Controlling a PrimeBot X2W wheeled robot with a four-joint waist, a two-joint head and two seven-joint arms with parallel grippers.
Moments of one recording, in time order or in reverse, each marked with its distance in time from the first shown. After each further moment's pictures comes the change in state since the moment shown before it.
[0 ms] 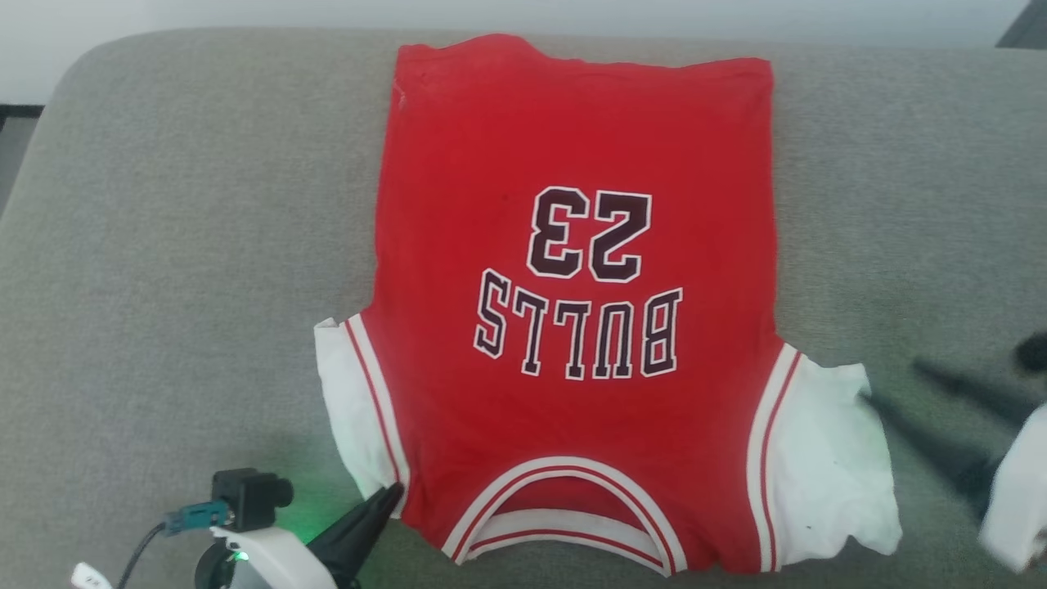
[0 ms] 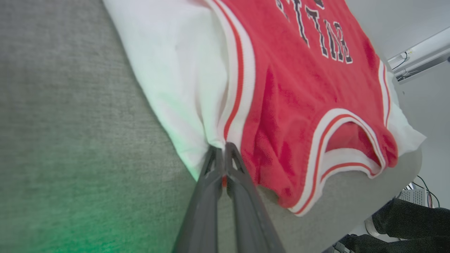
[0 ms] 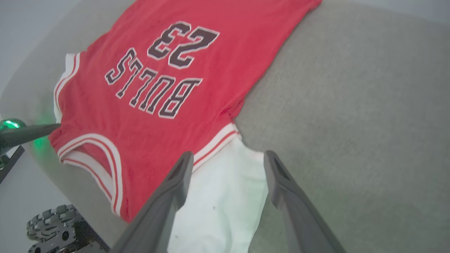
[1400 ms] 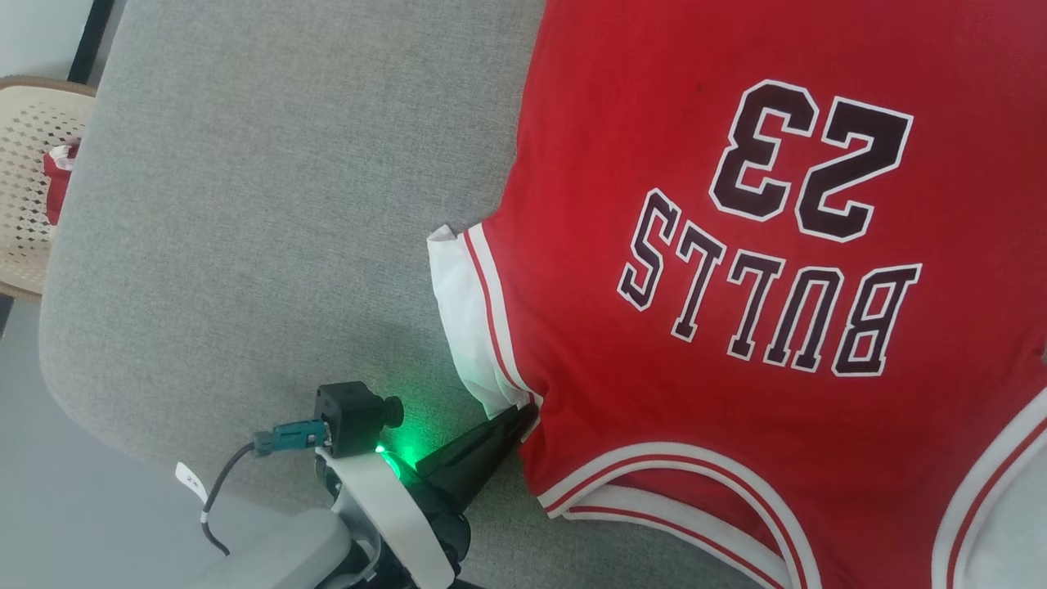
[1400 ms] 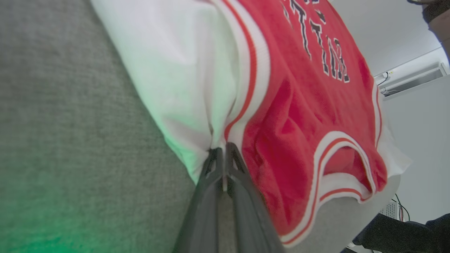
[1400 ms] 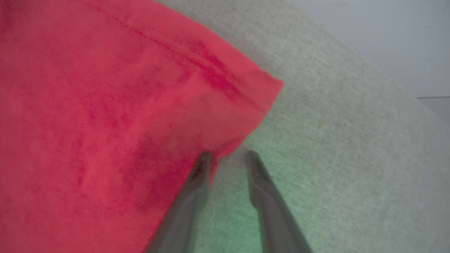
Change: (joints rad) left arm -0.174 -0.120 -0.035 -0.137 0.076 -0.014 -0.002; right arm -1.263 0.130 0.263 1.020 -0.445 -0.002 0.516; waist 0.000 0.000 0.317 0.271
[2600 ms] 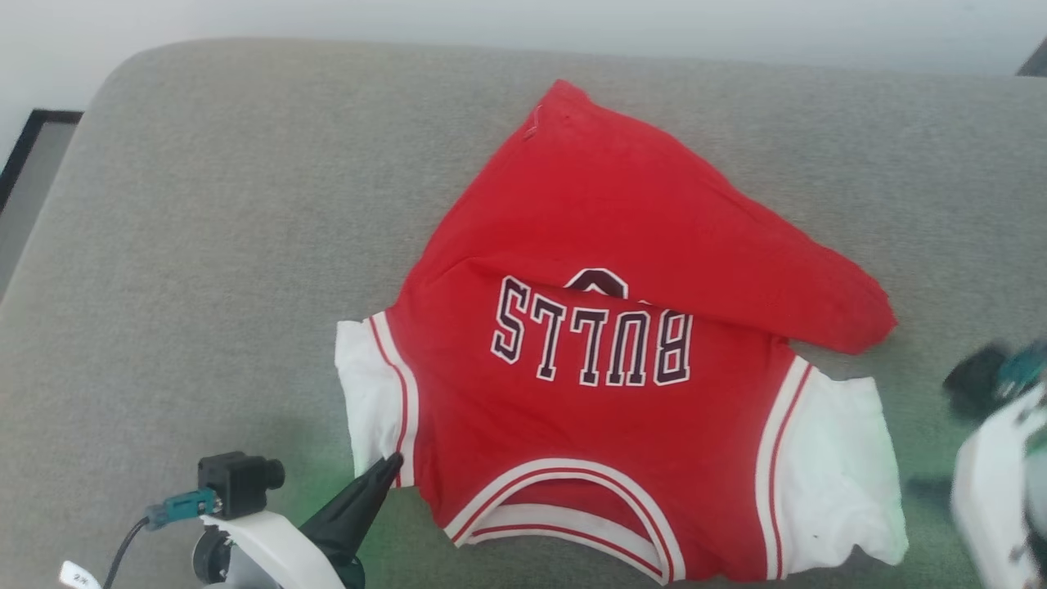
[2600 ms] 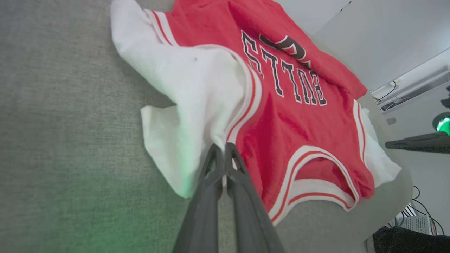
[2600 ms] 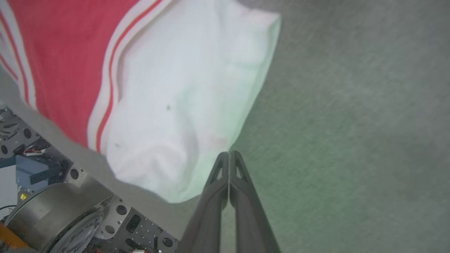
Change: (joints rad) left arm 0.224 0.098 0.186 0.032 -0.007 0.014 0.008; right arm 1.036 -0.302 -0.012 -0.777 0.477 0.002 -0.202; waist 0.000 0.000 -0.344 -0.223
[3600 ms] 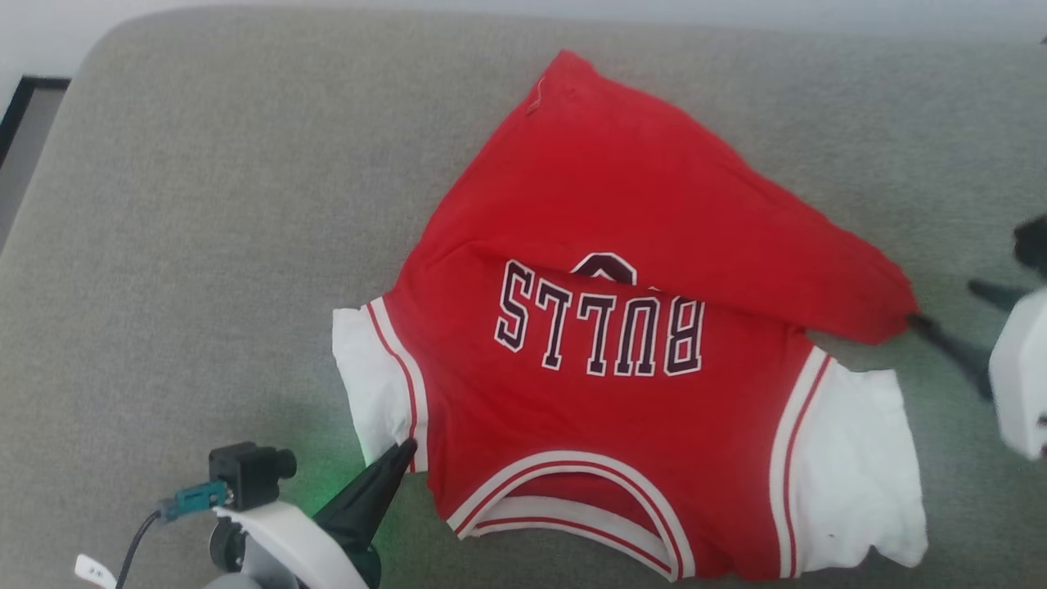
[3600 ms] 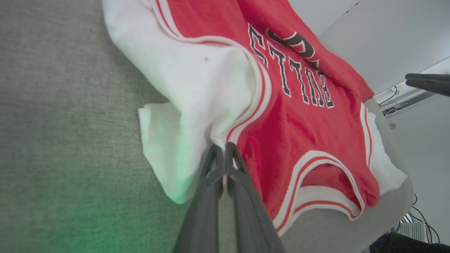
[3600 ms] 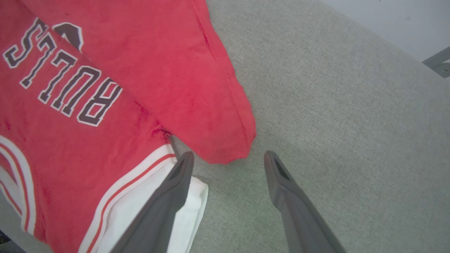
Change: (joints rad) left arm 0.019 -0.035 0.049 -0.013 0.026 0.004 0.000; right arm -0.033 0.194 -0.287 -0.165 -0.233 0.000 0.001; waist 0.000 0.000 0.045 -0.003
